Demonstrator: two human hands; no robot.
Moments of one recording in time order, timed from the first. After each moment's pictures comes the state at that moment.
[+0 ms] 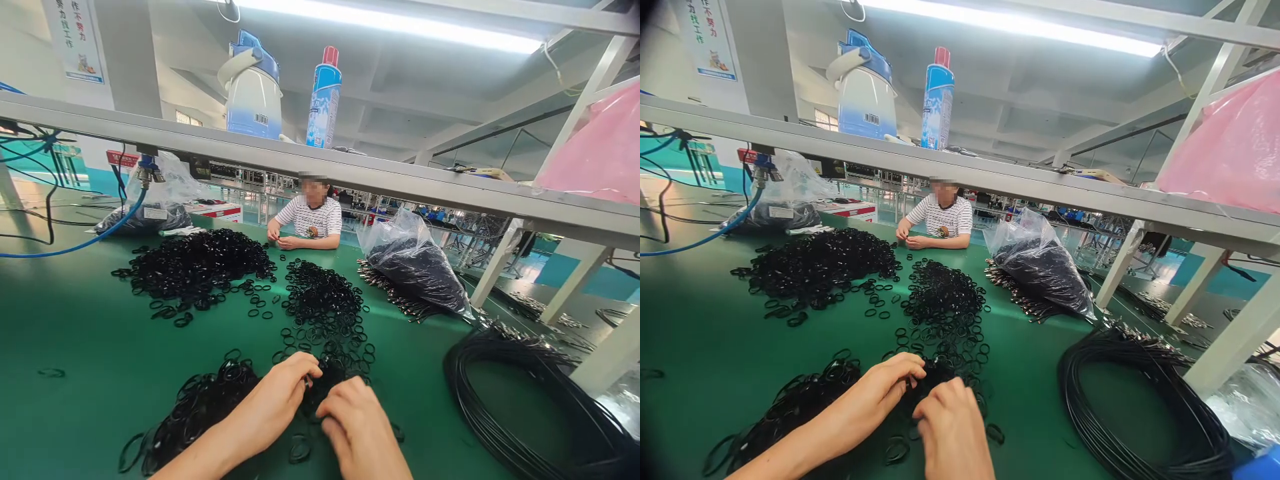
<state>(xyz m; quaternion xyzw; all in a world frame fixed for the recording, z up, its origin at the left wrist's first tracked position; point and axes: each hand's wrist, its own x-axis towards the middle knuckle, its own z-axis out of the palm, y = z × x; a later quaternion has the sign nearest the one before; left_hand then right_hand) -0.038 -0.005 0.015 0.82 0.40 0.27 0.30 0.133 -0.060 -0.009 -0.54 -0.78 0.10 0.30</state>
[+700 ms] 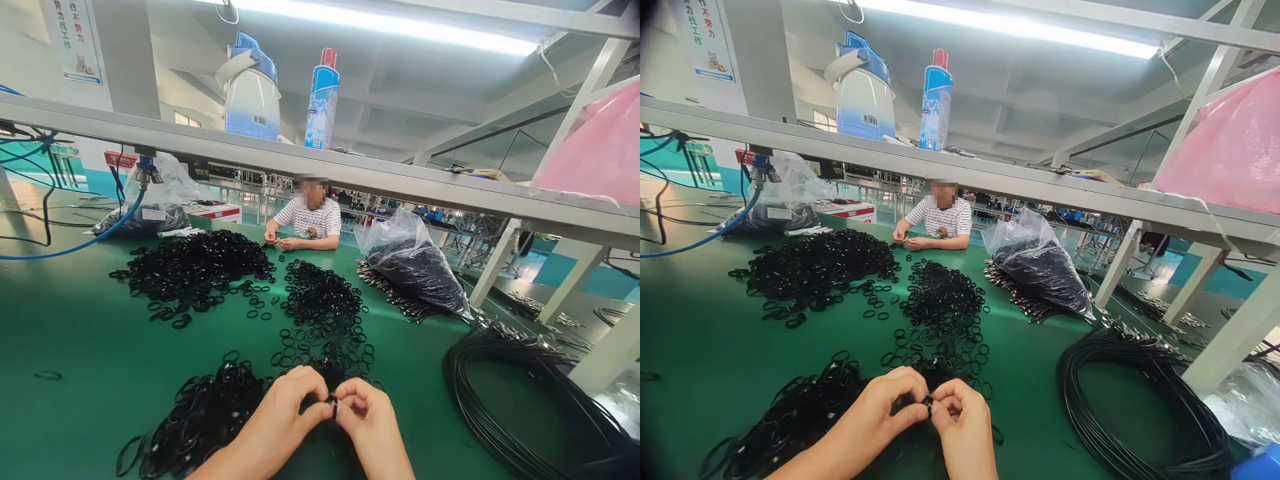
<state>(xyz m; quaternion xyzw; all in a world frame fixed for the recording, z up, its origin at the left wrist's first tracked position) -0.023 -0.023 0.017 0.81 0.40 0.28 0.32 0.139 -0.045 -0.024 -0.55 -0.56 0.41 0.47</state>
